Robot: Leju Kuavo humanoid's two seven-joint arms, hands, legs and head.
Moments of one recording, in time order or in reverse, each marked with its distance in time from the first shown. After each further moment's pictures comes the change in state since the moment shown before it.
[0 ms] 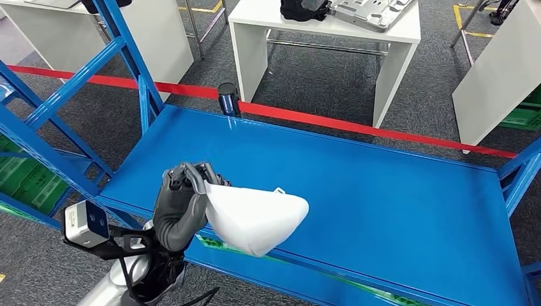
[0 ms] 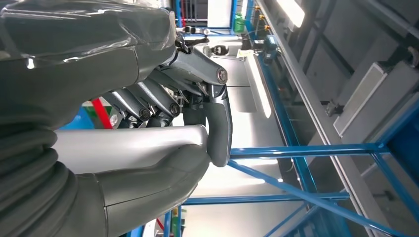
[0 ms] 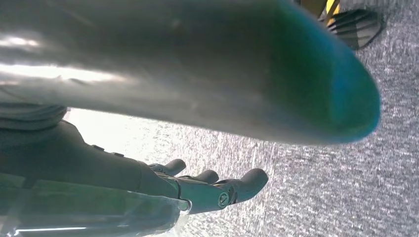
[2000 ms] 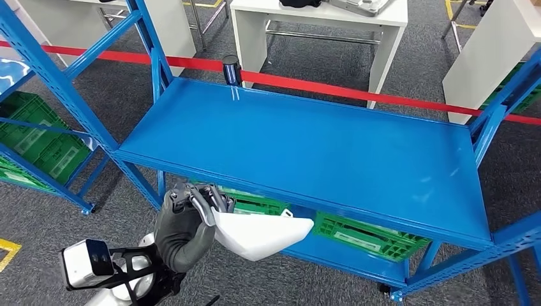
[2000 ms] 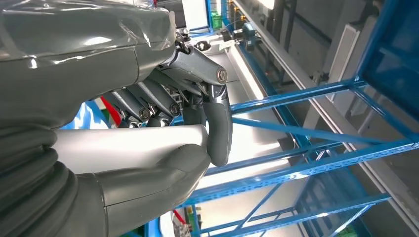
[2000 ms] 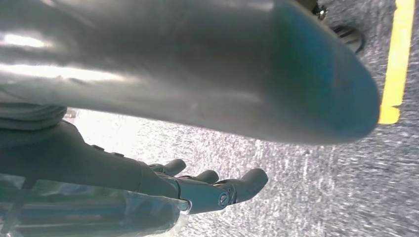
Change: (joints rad) left arm 0.009 0.016 -0.047 -0.010 -0.190 0.049 -0.083; right arm -0.034 0.029 0.008 -0.005 -0.033 -0.022 0.035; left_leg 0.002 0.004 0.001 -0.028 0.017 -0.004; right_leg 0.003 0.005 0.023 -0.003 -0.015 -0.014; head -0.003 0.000
